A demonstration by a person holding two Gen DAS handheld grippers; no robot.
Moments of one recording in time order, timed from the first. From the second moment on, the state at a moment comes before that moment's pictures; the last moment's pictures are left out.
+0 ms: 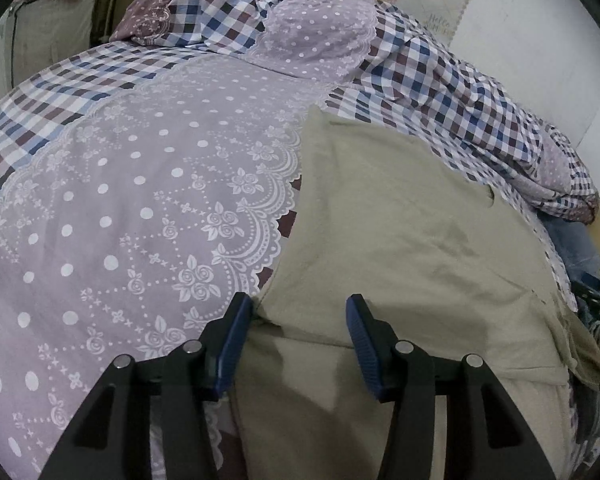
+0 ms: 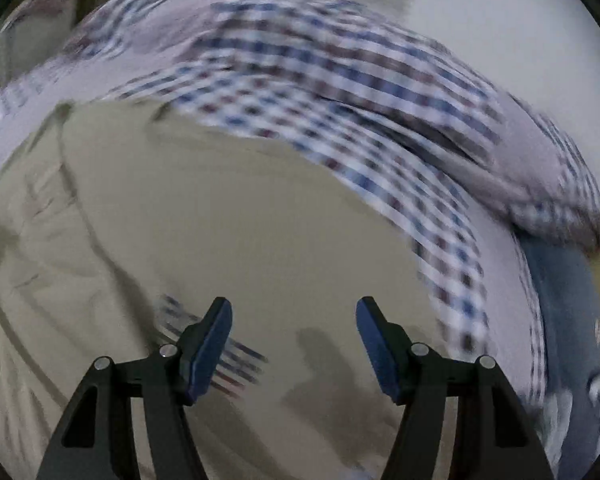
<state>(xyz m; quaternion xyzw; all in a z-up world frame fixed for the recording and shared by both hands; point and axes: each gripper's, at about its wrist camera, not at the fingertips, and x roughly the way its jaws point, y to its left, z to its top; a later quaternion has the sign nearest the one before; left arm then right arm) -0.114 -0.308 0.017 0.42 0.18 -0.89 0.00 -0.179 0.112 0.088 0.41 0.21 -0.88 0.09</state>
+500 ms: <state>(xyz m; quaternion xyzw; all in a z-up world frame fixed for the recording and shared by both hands) -0.115 -0.304 0.017 0.42 0.18 -0.89 0.00 -0.085 0.154 0.077 0.43 0.16 -0.86 0.23</state>
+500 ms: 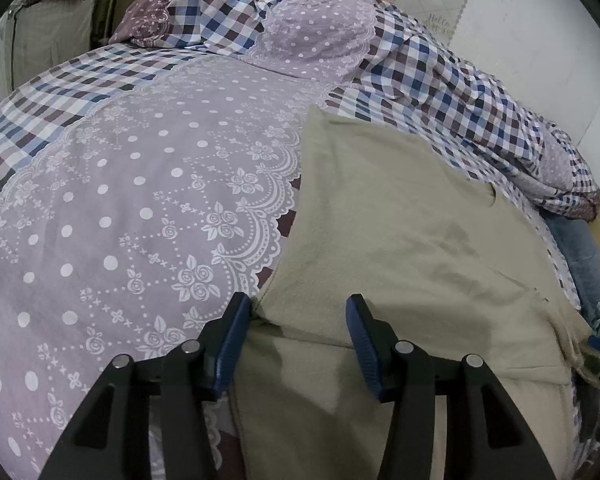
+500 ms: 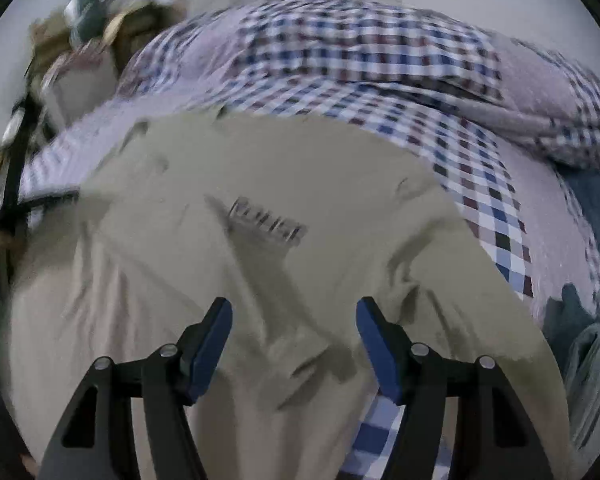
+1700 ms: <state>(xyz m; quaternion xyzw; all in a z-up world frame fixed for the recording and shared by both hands) -0.056 -0.316 0.034 0.43 0.14 -0.89 0.00 0.008 0.217 0.085 0.43 0.09 -0.90 0.05</state>
